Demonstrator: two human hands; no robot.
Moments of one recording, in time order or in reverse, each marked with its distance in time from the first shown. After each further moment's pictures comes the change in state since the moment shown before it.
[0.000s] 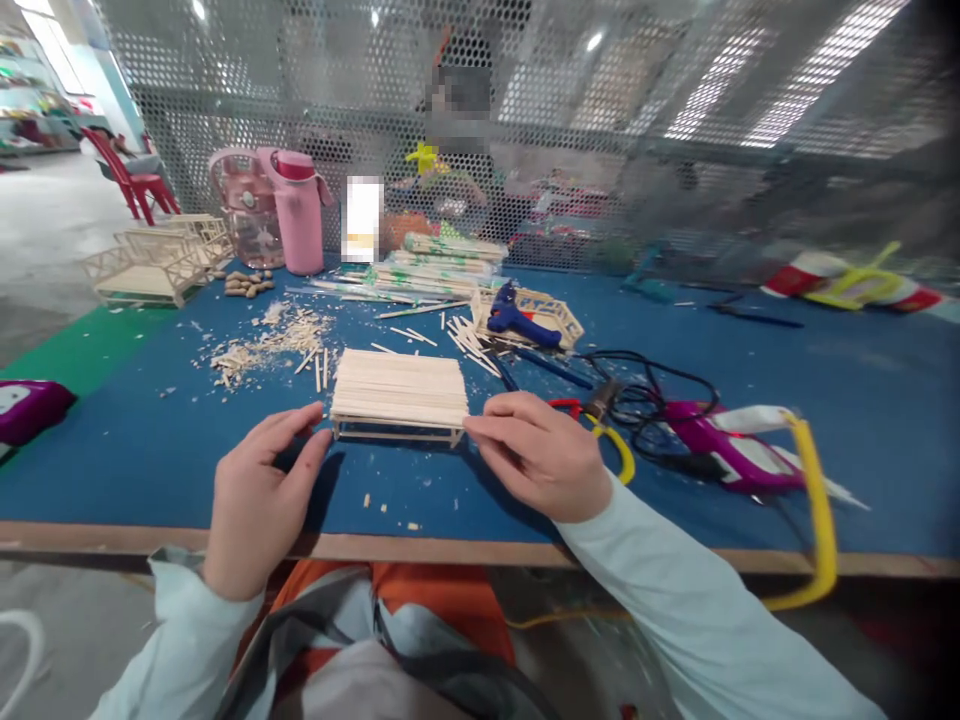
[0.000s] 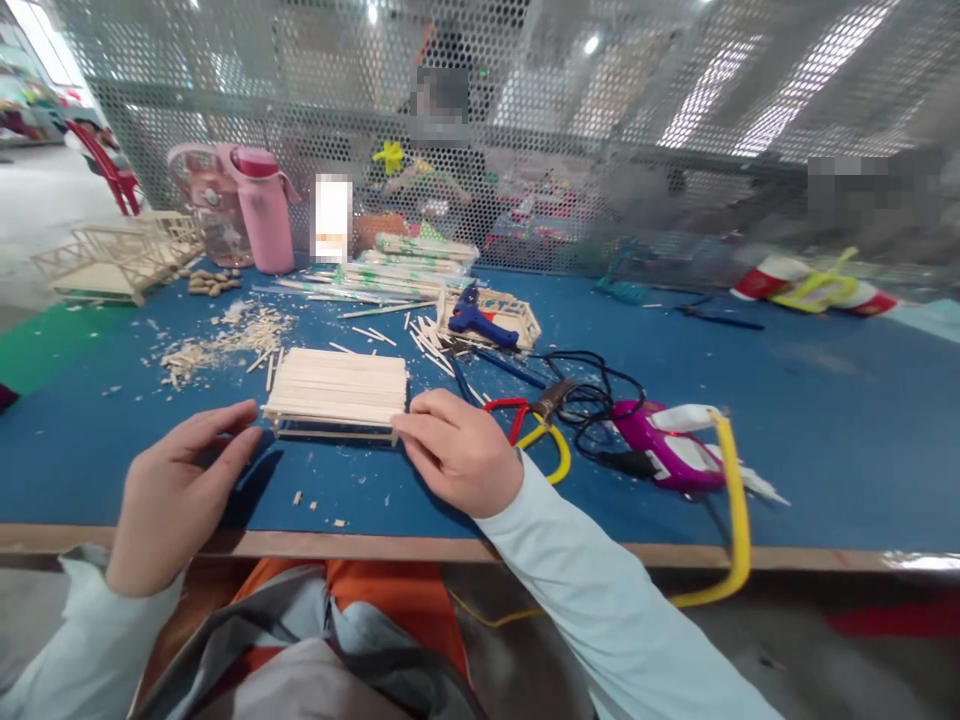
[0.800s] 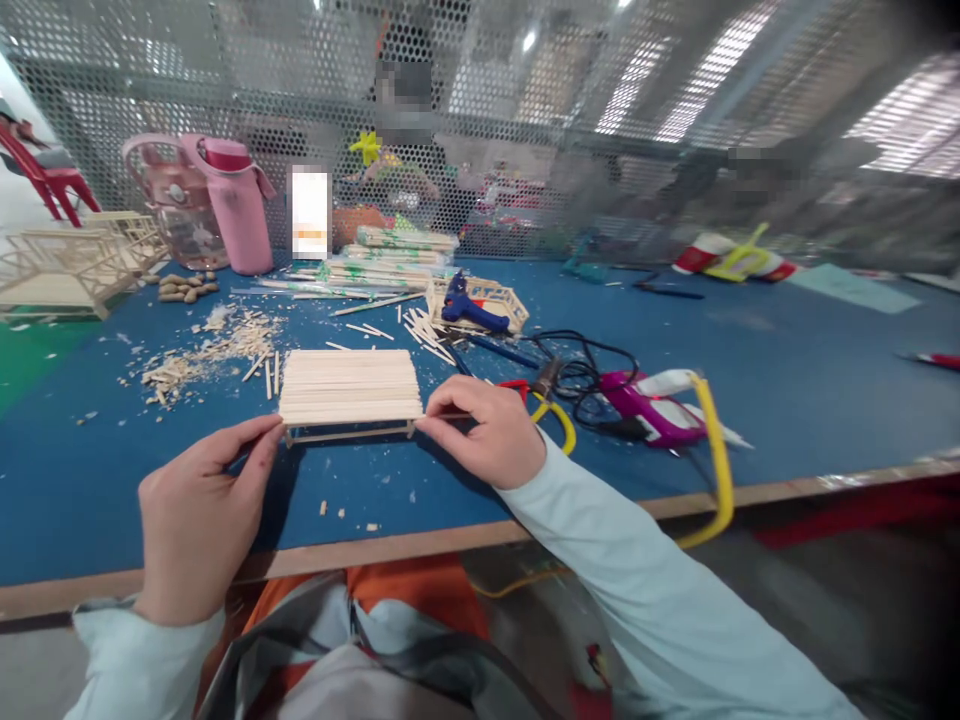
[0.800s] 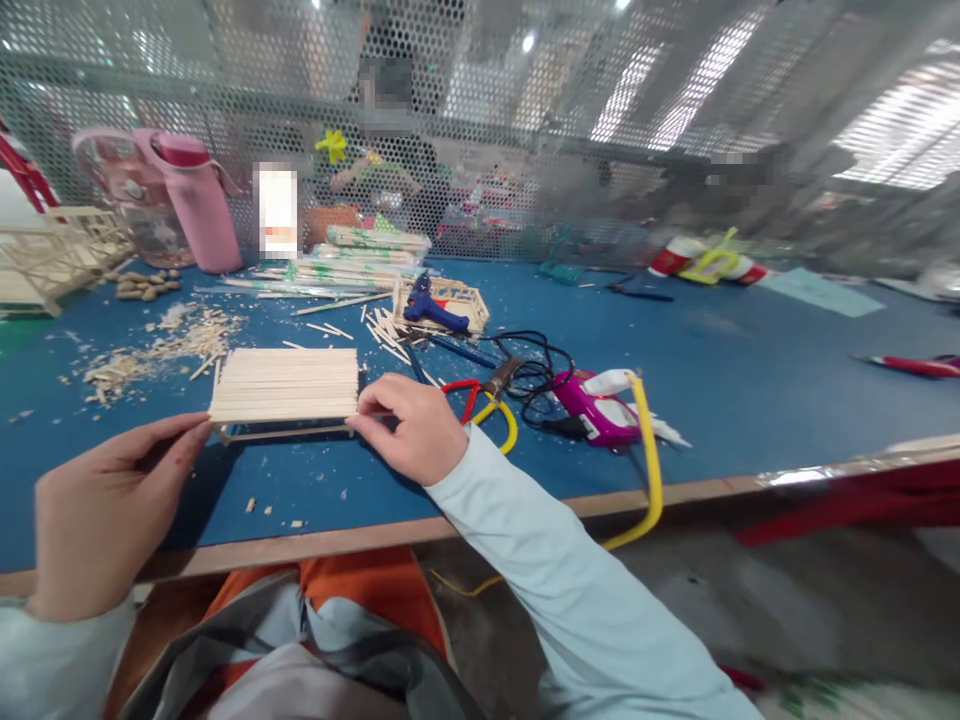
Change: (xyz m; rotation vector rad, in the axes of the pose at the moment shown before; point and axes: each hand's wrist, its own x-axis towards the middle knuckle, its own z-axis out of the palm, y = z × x) left_hand 0.002 0.006 0.003 0.225 0.104 0.082; right_hand 0.001 0.001 0.002 0.159 -0.103 0.343
